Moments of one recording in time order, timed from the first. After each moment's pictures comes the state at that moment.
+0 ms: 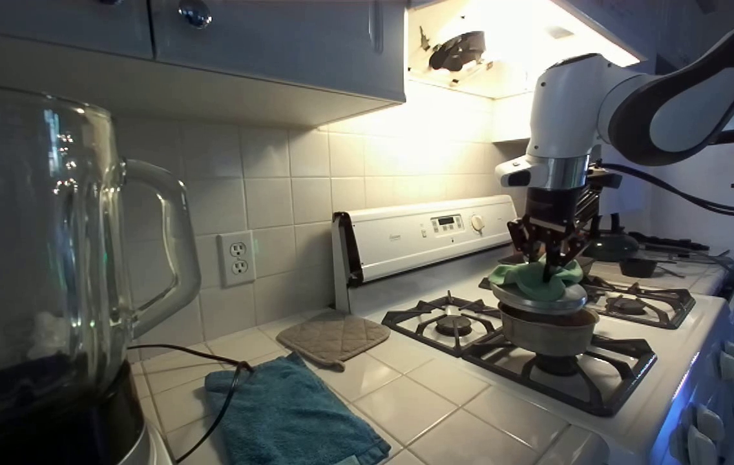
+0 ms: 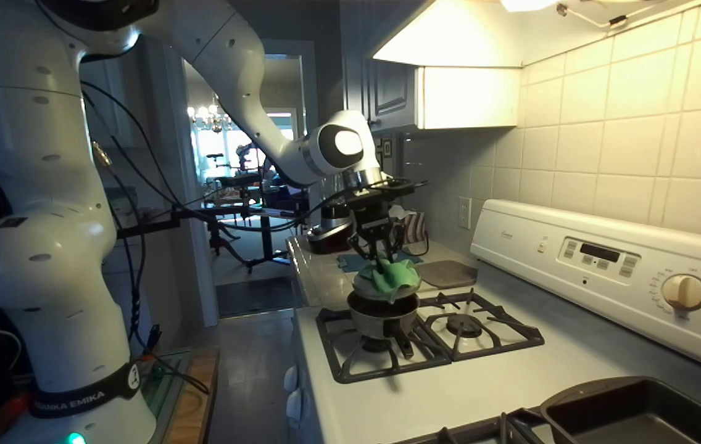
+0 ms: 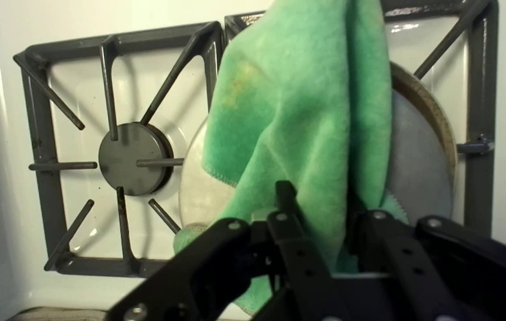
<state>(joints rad) 0.16 0.02 0.16 -2.29 -0.44 2.38 -0.87</state>
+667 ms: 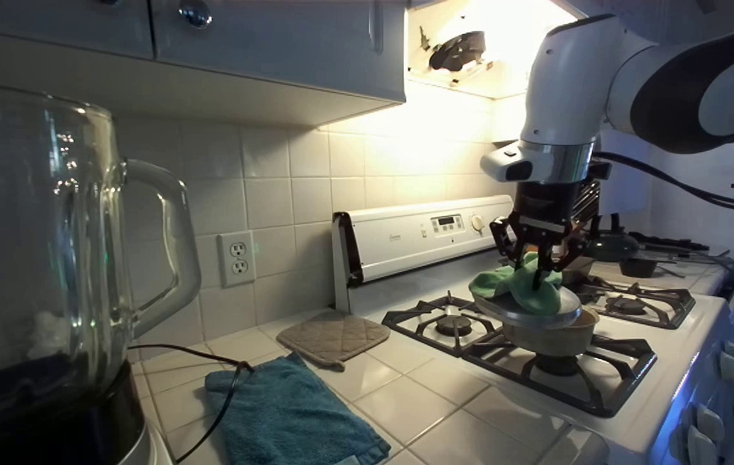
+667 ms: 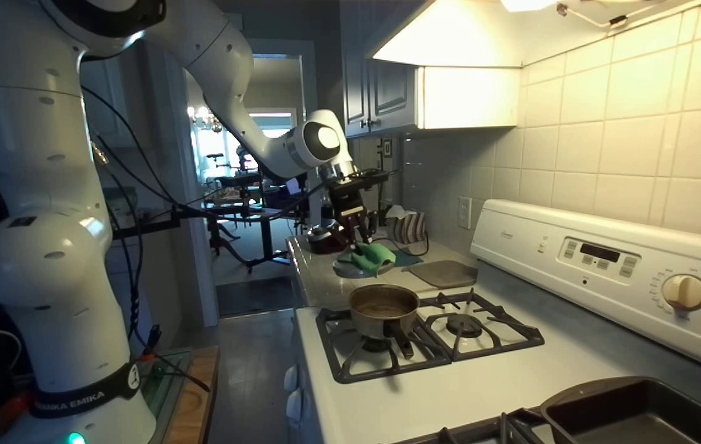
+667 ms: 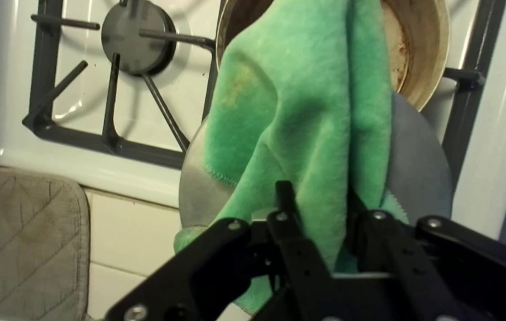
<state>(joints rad) 0.25 0.03 0.25 -2.25 -0.47 2.35 -0.91</state>
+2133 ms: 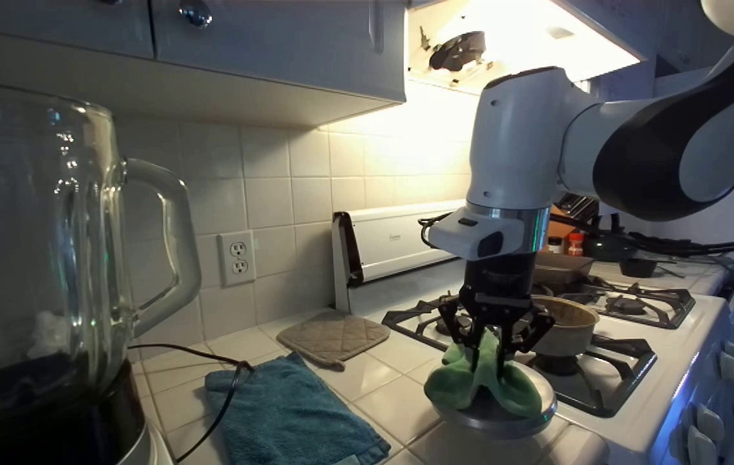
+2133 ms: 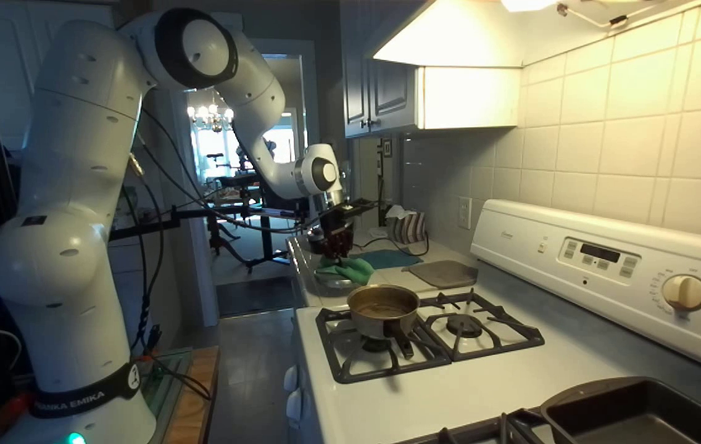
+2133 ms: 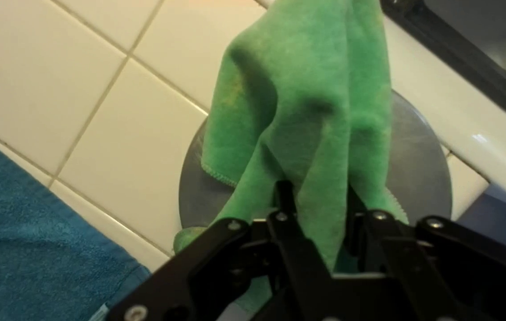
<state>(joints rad) 0.35 0.35 0.35 -2.04 -0.44 2.39 -1.21</state>
